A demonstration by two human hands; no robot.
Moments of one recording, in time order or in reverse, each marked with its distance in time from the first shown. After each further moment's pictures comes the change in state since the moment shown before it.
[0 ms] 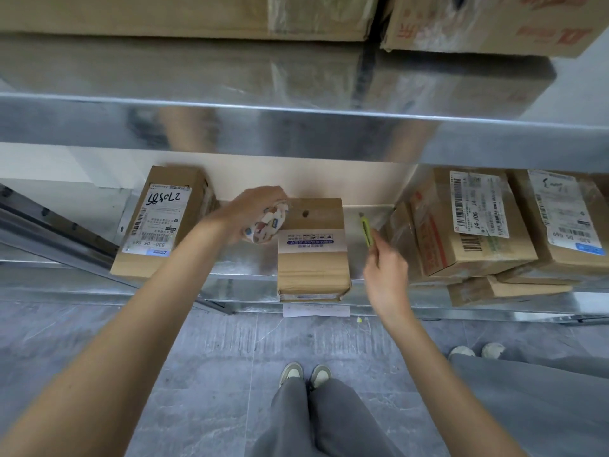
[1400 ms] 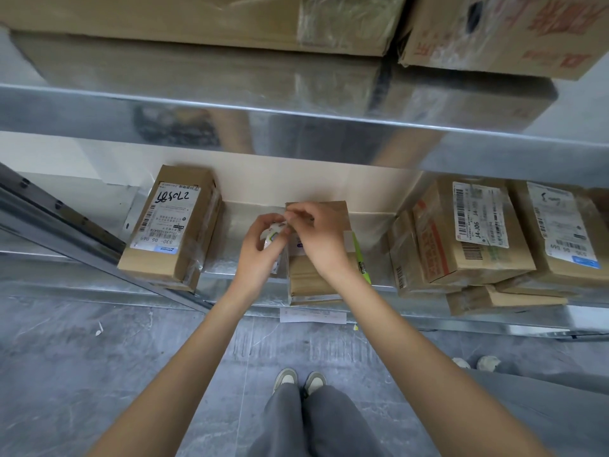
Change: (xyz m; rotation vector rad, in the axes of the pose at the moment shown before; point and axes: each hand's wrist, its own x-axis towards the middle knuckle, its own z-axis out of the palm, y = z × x) left_hand -0.022 -0.076 0.052 -0.344 0.375 0.455; right_hand 0.026 -0.101 0.049 0.369 -0.240 -0.149
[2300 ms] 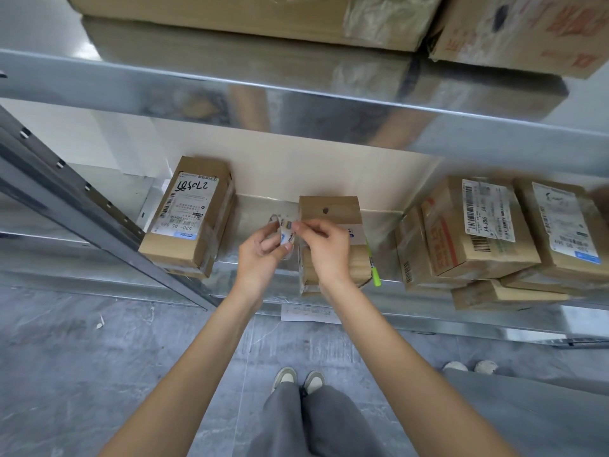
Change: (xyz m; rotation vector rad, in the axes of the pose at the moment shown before) left_hand -0.027 -0.003 -0.019 -0.156 0.076 -0.282; right_hand -0.042 -0.004 0.020 0.411 0.136 0.206
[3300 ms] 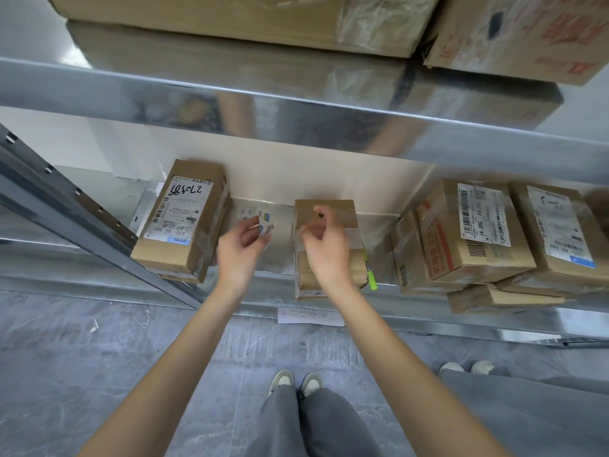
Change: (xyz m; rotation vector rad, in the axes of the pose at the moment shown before) left_hand 0.027 0.001 -0.017 0.175 0.163 0.174; right_hand 0.008 -0.010 -0.006 -0.477 0.037 -0.086
